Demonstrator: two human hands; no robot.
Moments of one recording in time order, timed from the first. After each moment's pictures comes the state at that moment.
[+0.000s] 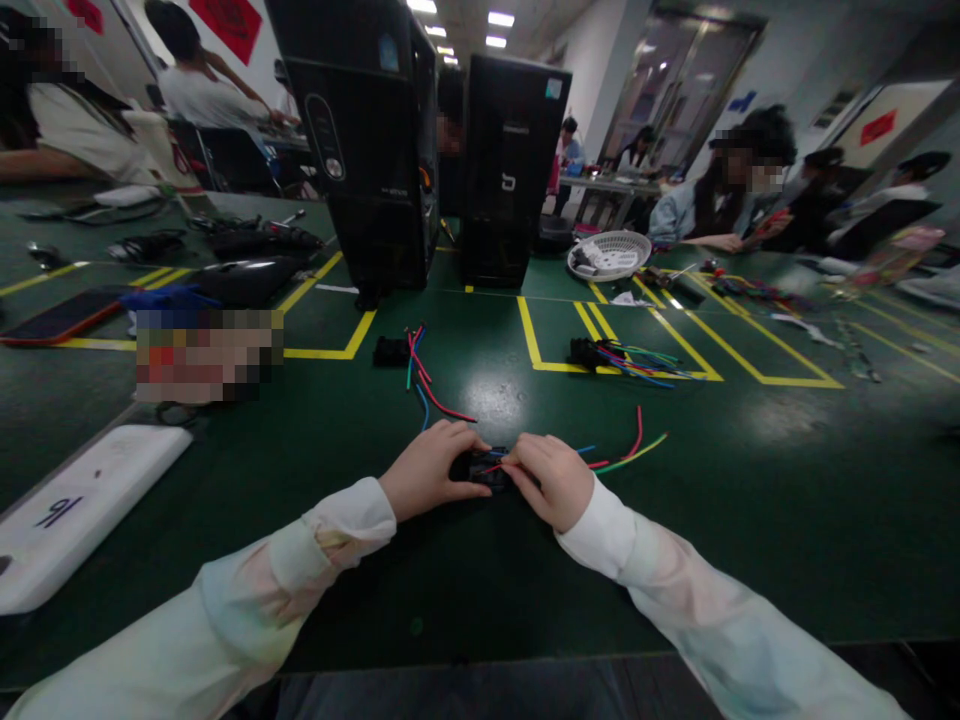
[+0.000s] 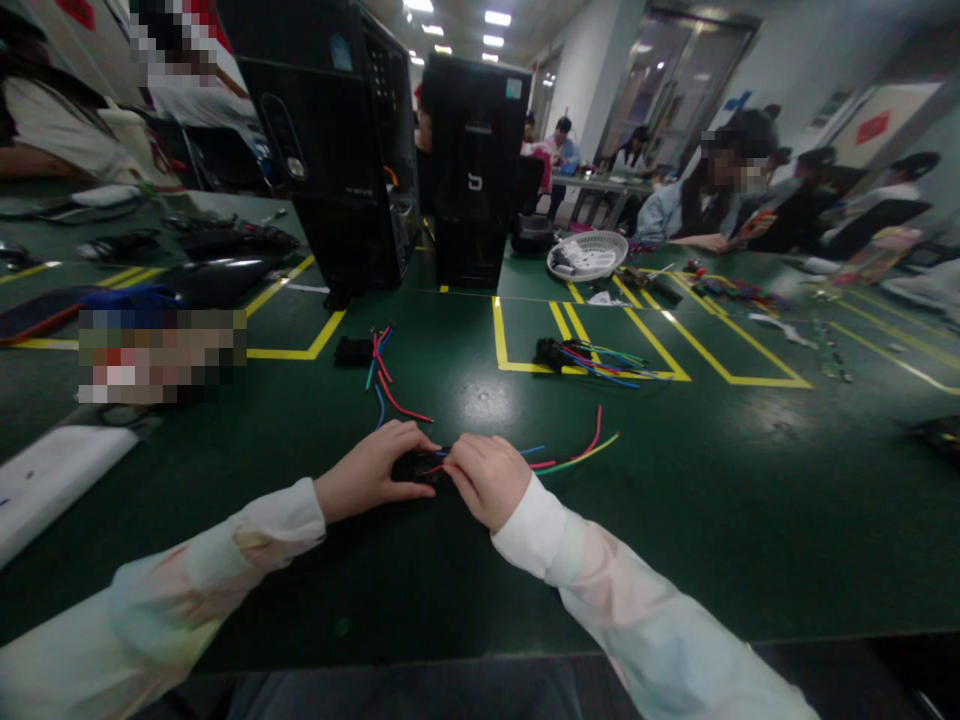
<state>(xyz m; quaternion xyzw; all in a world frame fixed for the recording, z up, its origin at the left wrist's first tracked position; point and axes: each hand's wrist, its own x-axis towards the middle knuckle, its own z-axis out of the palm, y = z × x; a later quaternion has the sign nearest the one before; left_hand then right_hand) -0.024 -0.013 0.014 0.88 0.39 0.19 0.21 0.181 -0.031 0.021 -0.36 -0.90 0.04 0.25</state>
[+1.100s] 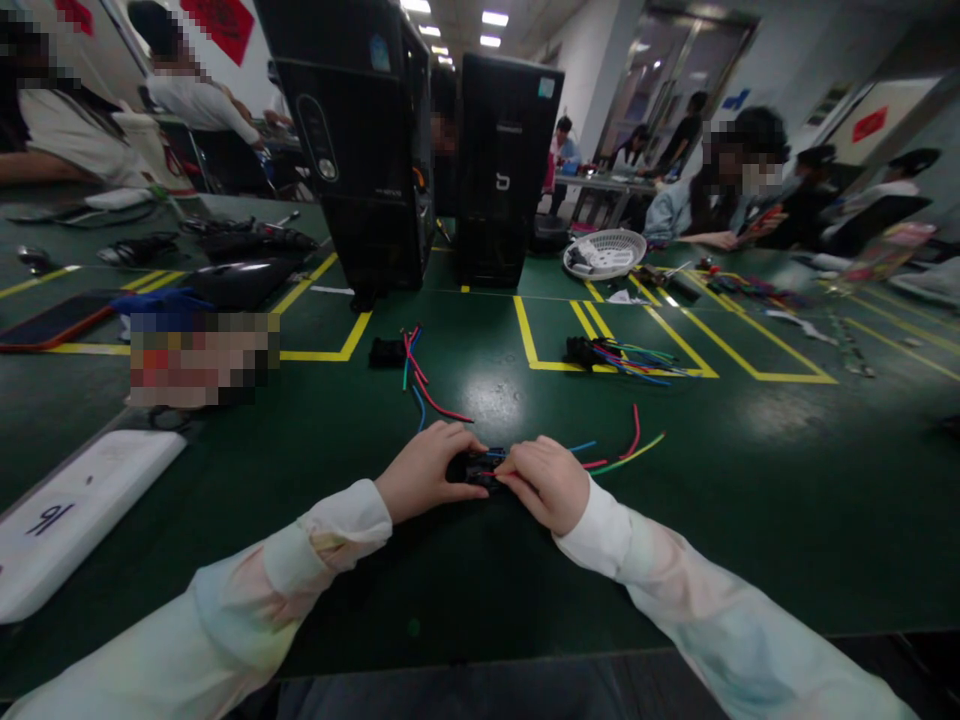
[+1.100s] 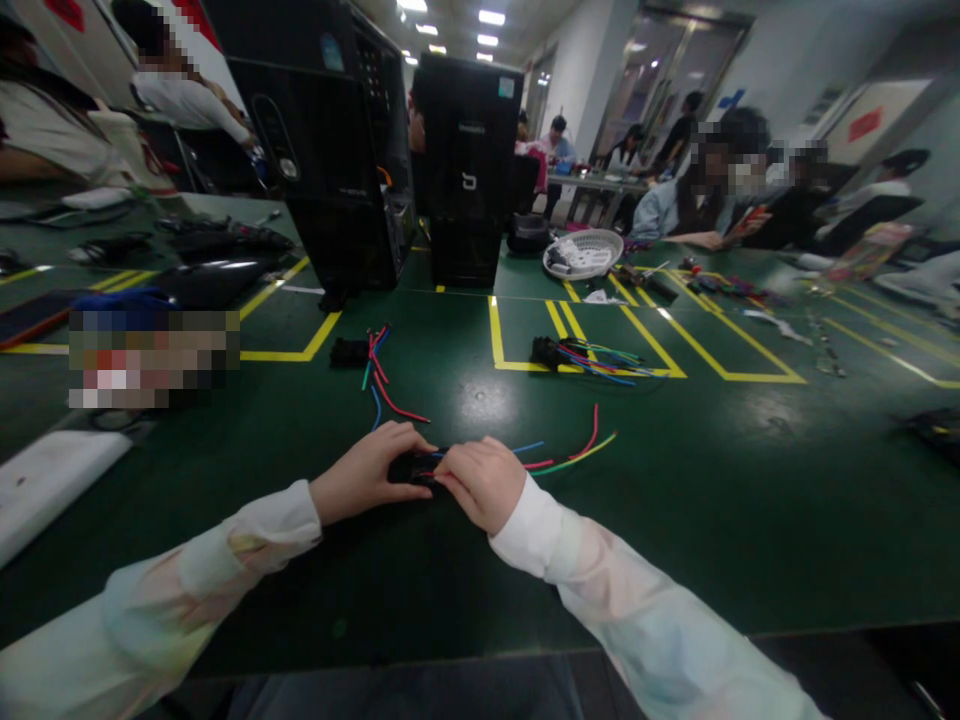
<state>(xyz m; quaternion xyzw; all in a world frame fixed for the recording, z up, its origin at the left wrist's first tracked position) -0.023 -0.014 0.017 0.87 0.39 0.19 0.22 0.182 -0.033 0.021 -0.32 -0.91 0.07 0.26</state>
